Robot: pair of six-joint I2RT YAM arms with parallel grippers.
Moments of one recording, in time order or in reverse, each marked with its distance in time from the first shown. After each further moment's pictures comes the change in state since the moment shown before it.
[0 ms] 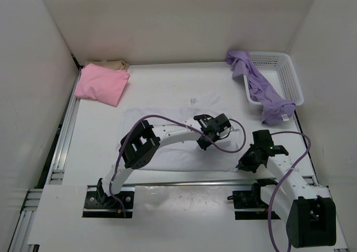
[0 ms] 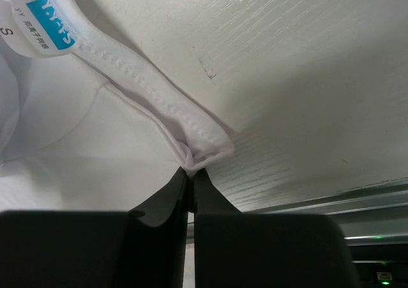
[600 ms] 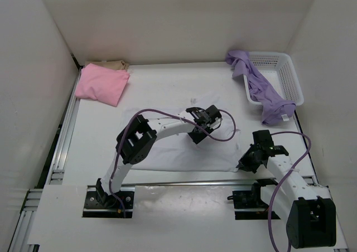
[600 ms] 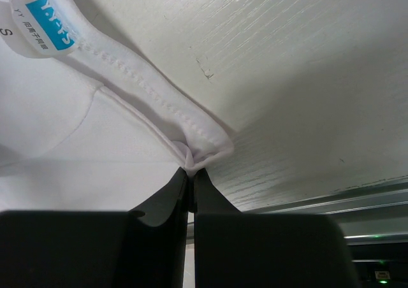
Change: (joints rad) left arm 0.104 0.005 -0.022 -0.006 -0.088 0.001; right arm 0.000 -0.006 -0.001 -0.004 0.006 0.000
